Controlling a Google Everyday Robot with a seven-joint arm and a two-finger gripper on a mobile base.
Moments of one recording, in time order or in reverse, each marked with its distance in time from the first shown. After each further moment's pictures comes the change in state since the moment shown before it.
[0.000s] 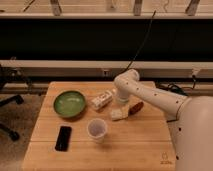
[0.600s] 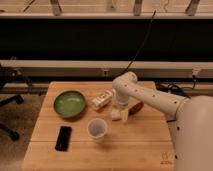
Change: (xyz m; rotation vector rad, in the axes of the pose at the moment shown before) arm -0.009 0.022 0.012 -0.065 -0.021 0.004
